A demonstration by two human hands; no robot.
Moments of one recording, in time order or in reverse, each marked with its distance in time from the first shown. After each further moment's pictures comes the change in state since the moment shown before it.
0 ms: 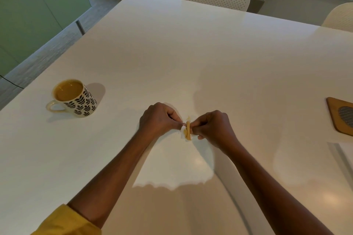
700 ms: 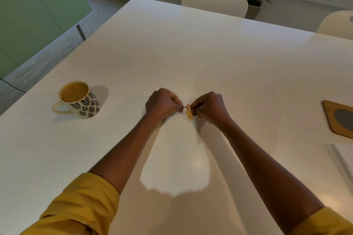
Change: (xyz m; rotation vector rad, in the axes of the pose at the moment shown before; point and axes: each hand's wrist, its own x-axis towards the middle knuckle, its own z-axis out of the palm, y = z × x) left_hand 0.050 0.013 -0.012 0.049 0.084 0.017; right_hand 0.058 -0.027 -0.006 -0.161 0.082 -0.070
